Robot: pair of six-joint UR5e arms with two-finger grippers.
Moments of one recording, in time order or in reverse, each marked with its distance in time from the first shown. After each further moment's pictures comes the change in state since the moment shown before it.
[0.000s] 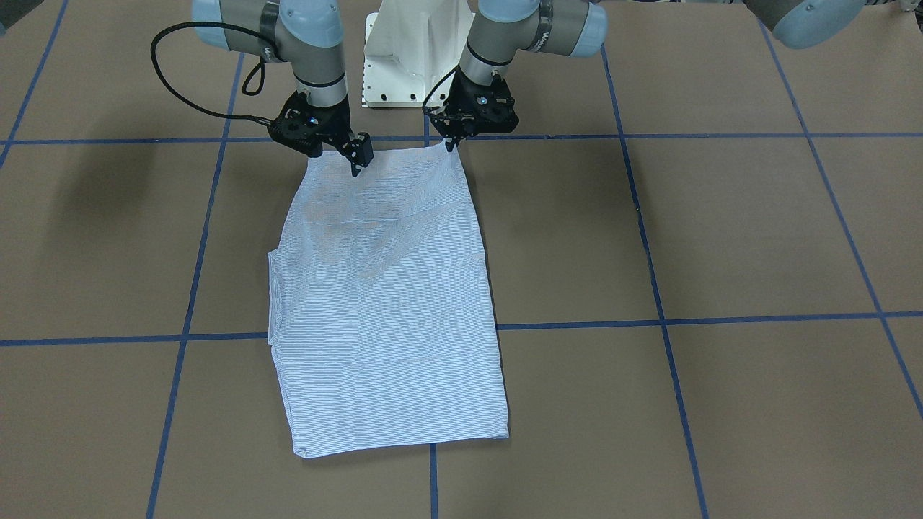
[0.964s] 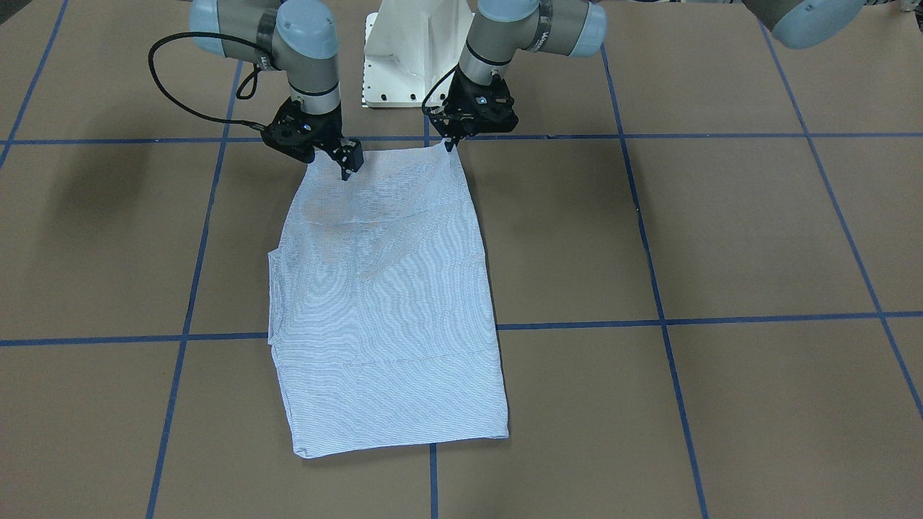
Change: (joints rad) left arm 0.000 -0.001 -0.001 0.000 0.001 0.000; right arm -0.011 -0.009 -0.021 -0.001 0.004 0.002
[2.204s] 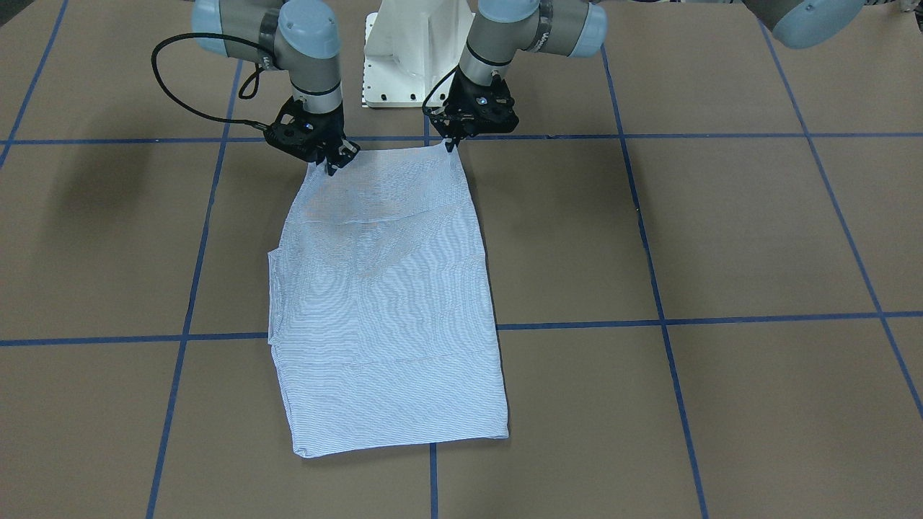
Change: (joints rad) left arm 0.000 0.001 0.002 0.000 0.001 0.000; right arm 0.000 0.007 0.006 0.001 0.010 -0.003
